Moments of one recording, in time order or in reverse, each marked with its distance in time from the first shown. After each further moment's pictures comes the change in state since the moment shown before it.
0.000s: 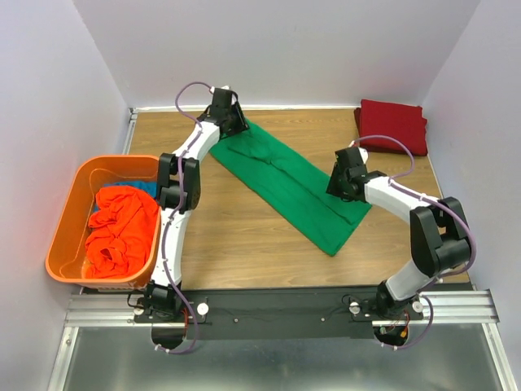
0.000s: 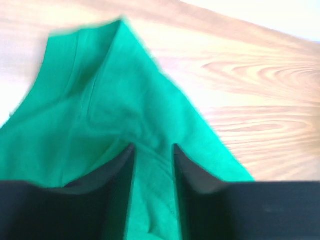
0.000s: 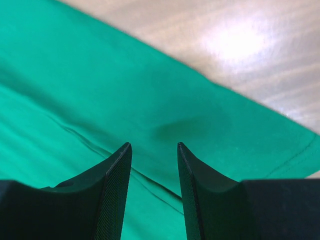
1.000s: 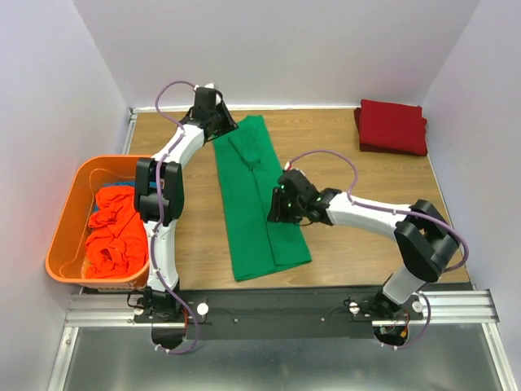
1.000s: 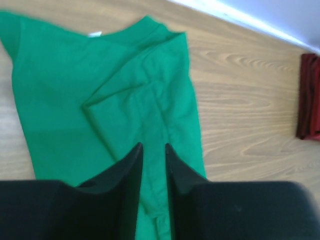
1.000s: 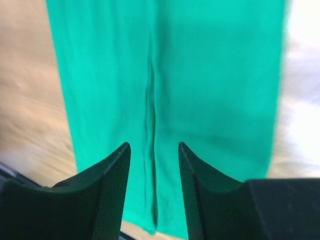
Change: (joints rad) left arm 0.052 -0.324 -0.358 0.121 0.072 -0.009; right arm 0.493 0.033 0.040 0.022 -0.186 0.176
